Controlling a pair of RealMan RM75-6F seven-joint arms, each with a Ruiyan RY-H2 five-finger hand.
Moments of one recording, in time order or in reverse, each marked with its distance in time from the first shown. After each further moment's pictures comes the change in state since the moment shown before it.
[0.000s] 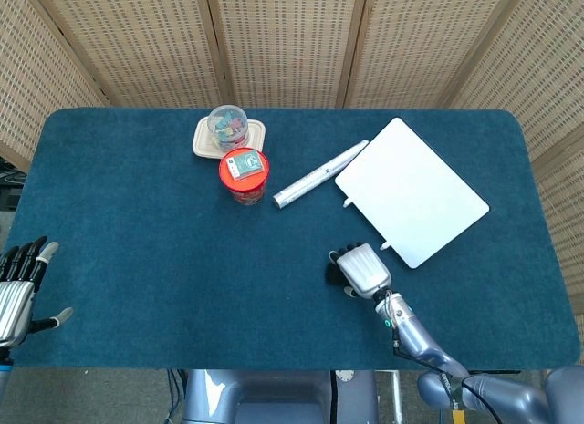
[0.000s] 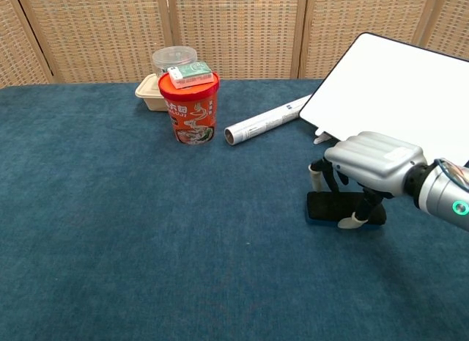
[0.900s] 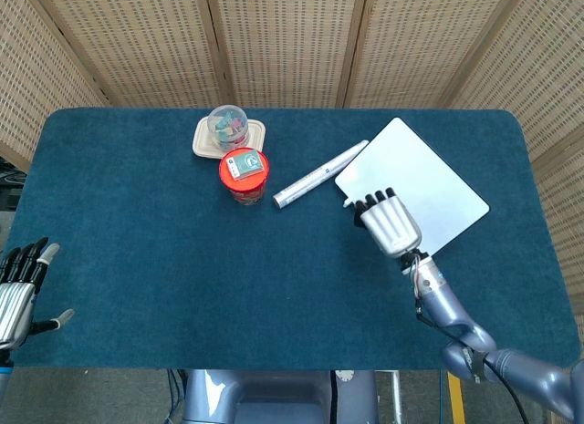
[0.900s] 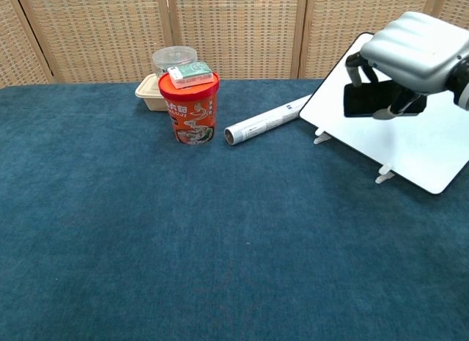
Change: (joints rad) left arm 0.003 0.003 0.007 -0.006 0.010 0.008 -0.010; right arm 0.063 0.118 0.087 0.153 -0.157 0.196 -0.086
